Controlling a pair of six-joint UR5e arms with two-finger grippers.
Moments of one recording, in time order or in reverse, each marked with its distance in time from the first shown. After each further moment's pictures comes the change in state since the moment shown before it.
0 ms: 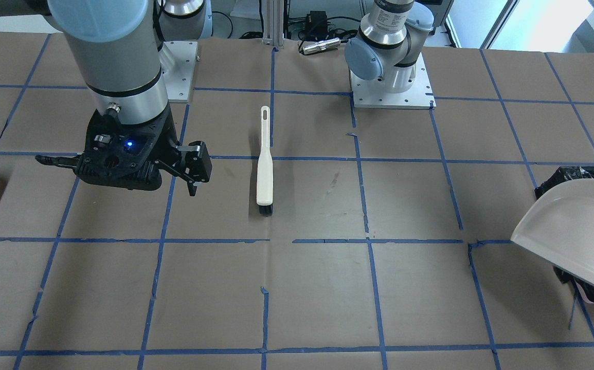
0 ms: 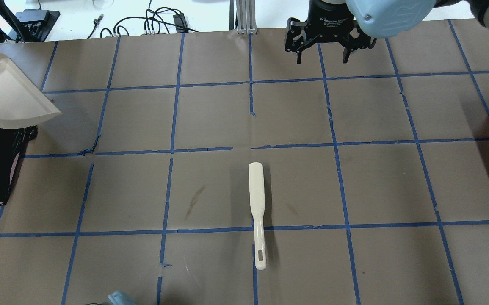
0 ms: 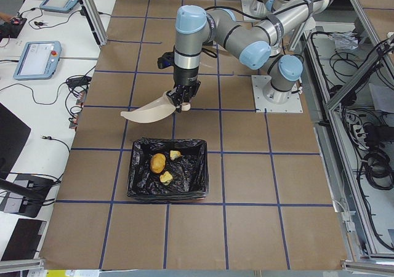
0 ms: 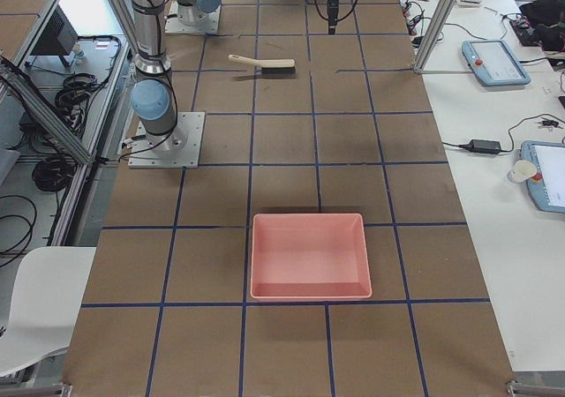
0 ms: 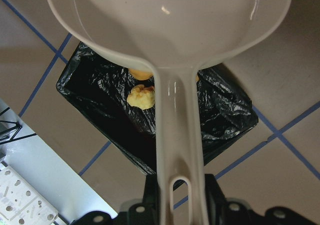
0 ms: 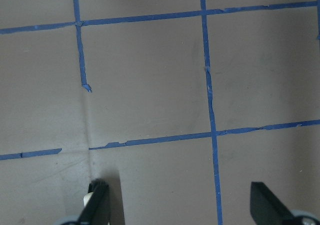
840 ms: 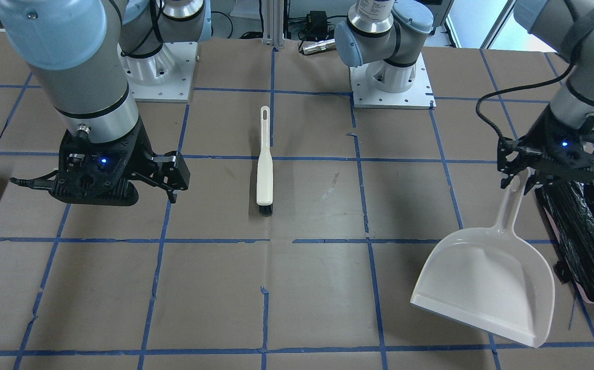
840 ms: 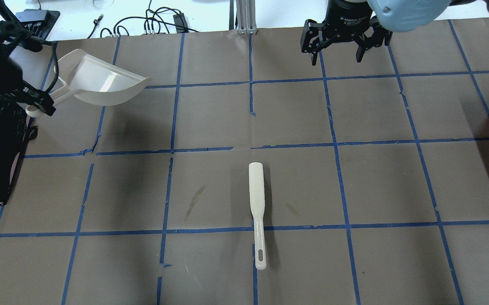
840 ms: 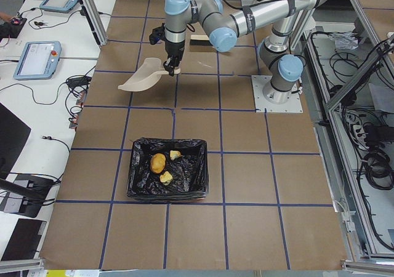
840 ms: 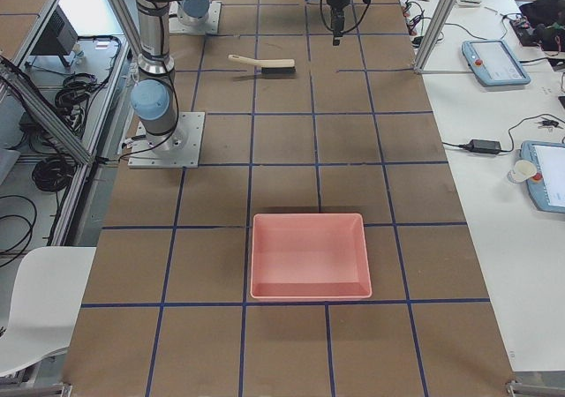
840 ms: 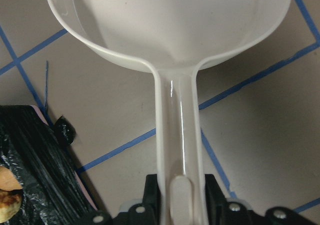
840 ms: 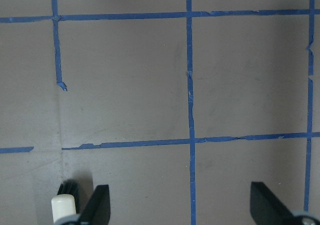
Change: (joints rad) left arm -0.372 0.000 -0.122 0.008 -0.091 -0.732; right arm -0.057 0.013 0.009 0.009 0.020 -0.125
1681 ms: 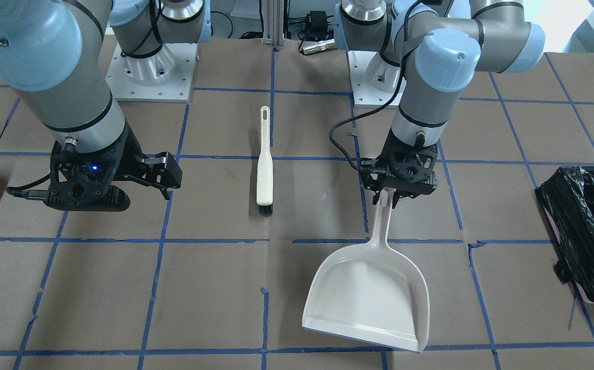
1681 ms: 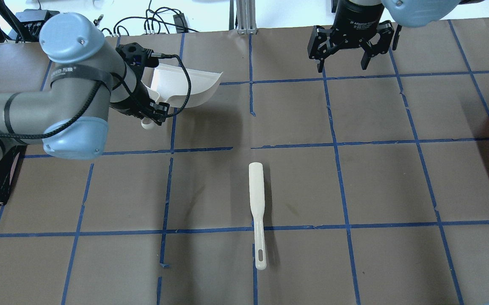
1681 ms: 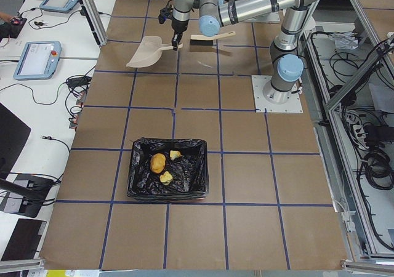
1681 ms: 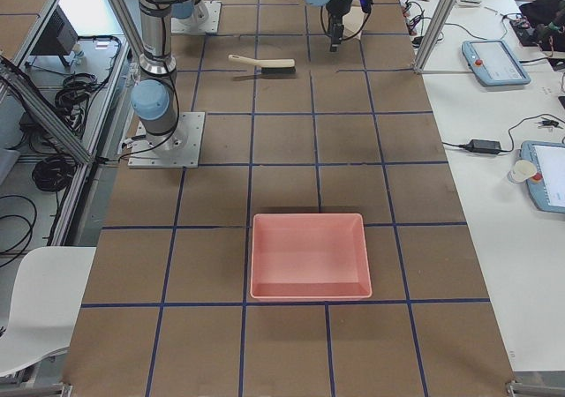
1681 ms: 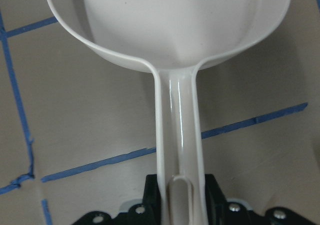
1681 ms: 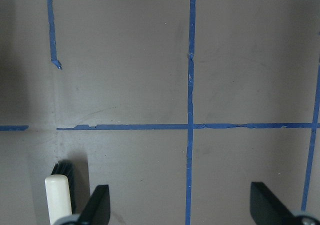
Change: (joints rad) left arm -0.374 -0.045 -0.170 0.282 -0.034 -0.534; right arm -0.033 0.007 0.001 0.063 0.035 -0.049
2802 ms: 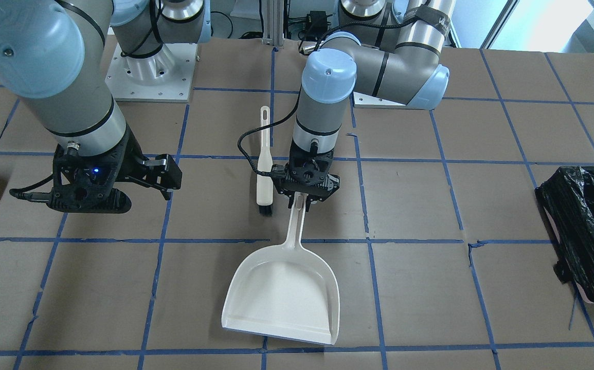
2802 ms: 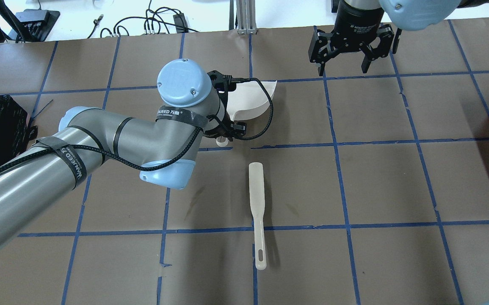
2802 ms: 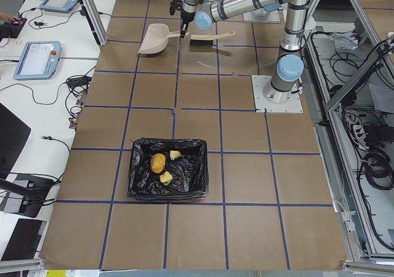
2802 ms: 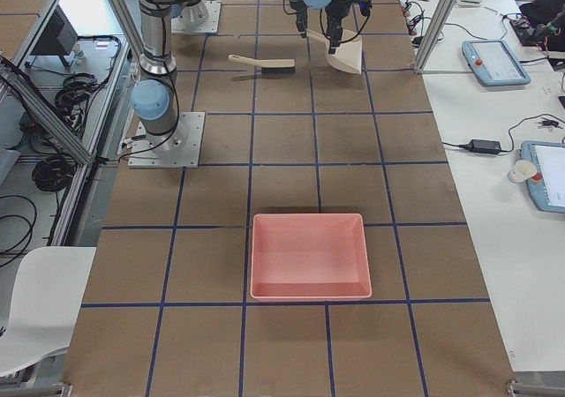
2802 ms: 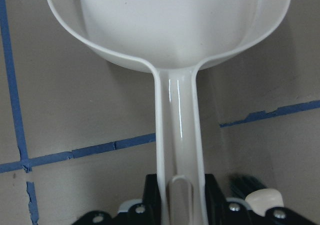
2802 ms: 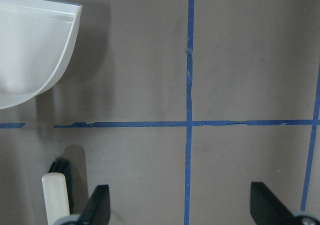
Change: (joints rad) left arm -0.274 -0.148 -0.009 0.216 -0.002 -0.350; right arm -0.002 0.000 0.018 -0.003 -0.005 0.001
